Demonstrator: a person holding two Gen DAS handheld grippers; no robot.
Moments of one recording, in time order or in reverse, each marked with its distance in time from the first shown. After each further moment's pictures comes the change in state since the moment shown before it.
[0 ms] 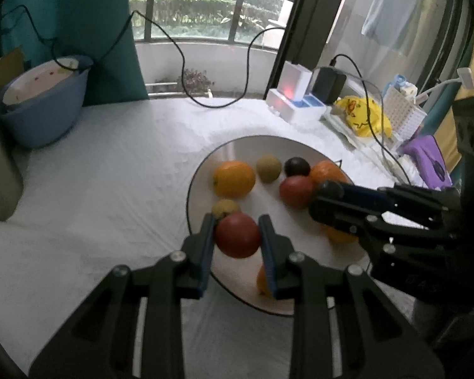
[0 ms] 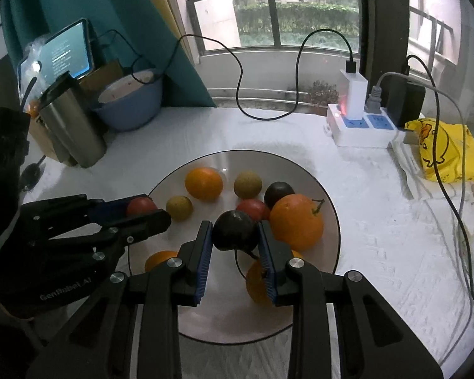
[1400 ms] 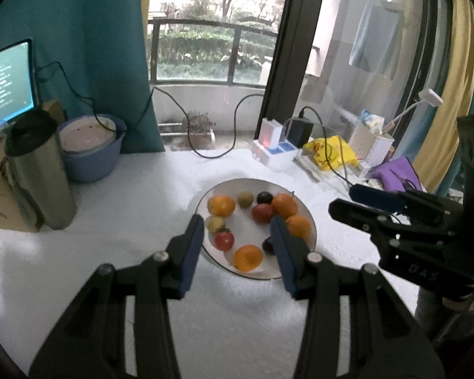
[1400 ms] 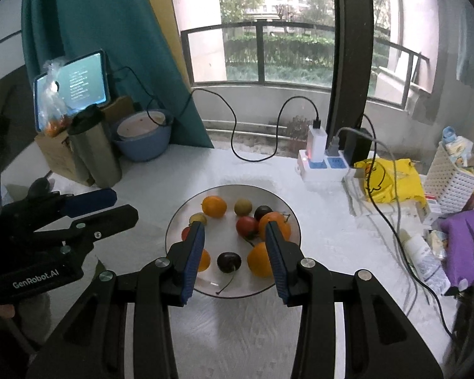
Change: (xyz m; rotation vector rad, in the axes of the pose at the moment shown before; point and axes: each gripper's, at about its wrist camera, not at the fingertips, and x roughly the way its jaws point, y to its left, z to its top) left arm -0.127 -0.028 -0.012 0.037 -0.196 0.027; right arm -0.112 0.034 -0.011 -0.027 -0.162 -0.109
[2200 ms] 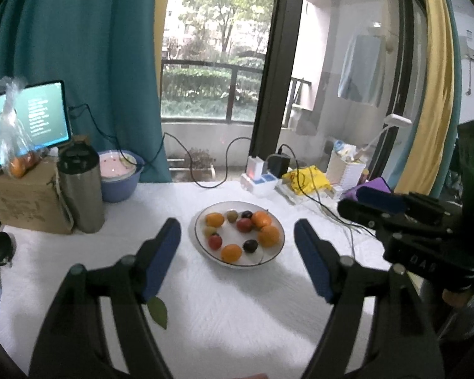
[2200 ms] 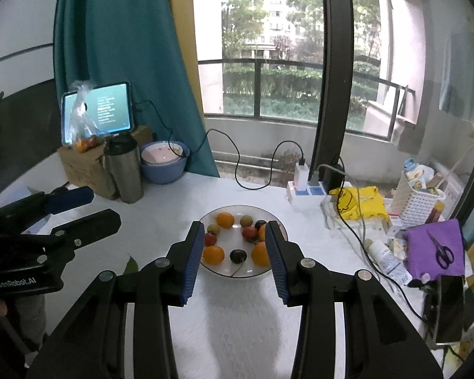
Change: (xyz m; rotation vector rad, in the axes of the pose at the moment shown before) left arm -0.116 -0.028 -0.026 0.020 -0.184 0.007; right arm -0.113 0.036 -0.019 -0.040 -0.156 -0.053
